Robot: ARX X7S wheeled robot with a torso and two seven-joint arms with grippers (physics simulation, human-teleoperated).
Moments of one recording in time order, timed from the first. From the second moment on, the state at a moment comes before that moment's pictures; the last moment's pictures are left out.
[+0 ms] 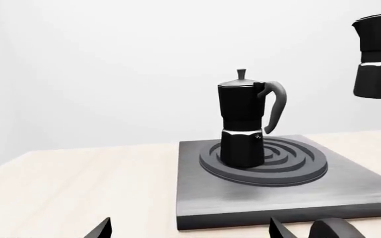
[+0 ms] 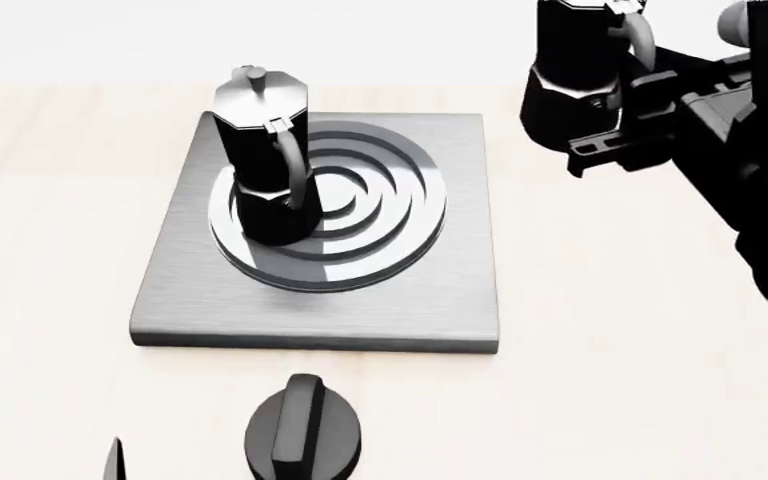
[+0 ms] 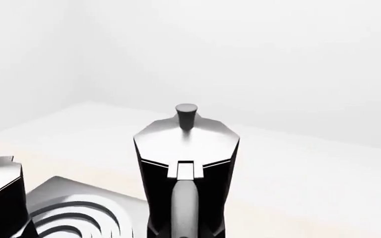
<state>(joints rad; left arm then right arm) 0.07 -0.43 0.39 0.22 -0.21 0.24 -0.42 1.36 0.67 -1.09 0.70 1.15 0.06 -0.18</state>
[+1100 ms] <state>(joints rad) 0.10 -0.45 0.38 0.24 -0.22 0.26 -0.44 1.37 0.27 -1.09 1.10 1.10 -0.11 -0.36</state>
